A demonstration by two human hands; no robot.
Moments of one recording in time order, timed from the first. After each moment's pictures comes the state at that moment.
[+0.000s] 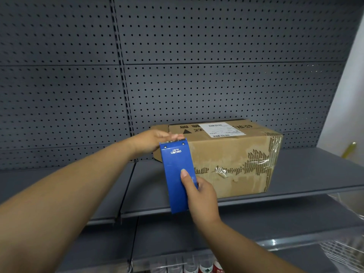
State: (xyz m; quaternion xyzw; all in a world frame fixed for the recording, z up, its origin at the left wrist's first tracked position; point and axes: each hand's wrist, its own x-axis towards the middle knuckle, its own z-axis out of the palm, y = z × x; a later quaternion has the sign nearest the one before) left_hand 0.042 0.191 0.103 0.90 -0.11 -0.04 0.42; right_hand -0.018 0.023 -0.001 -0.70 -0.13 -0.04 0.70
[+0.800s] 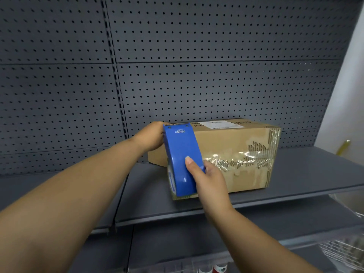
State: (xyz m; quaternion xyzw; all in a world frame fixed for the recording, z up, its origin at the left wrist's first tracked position) left_hand 0.090 0.189 0.105 0.96 -0.08 0.16 0.21; right_hand 0.009 0.014 0.031 -0.67 -0.13 -0.04 0.73
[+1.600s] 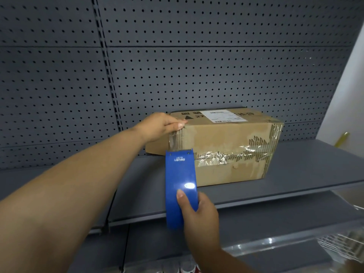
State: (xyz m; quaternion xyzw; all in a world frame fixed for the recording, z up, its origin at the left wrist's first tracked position) left_hand 0.114 0.188 0.101 0.95 -0.18 0.10 0.23; right_hand -0.018 0.030 -0.028 -0.70 -0.03 -0.06 0.71
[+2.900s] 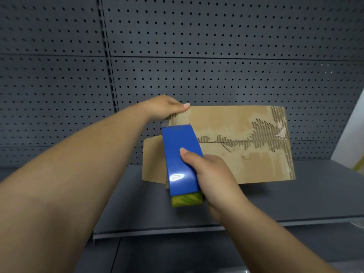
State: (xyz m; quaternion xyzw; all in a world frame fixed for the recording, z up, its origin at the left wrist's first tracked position) left_hand 0.144 0.161 0.168 0.95 -0.02 0.10 0.28; right_hand 0.034 -0.016 0.087 -0.67 -0.14 0.12 0.72
